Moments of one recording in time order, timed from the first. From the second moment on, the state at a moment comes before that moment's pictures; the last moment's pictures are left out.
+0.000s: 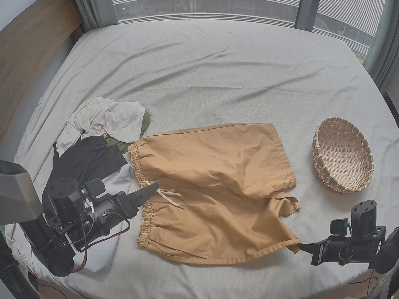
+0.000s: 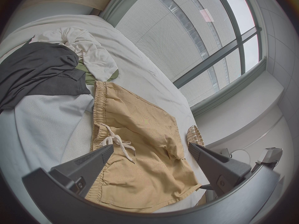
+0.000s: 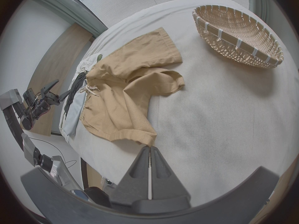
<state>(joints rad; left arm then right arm) -0.37 1.96 -0.24 -1.55 -0.21 -0.65 0.36 1.72 -0.02 -0.96 0.15 0.33</state>
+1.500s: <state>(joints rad) -0.37 1.95 -0.24 -1.55 -0.21 -0.65 0.13 2.26 -0.24 -1.54 0.21 0.41</state>
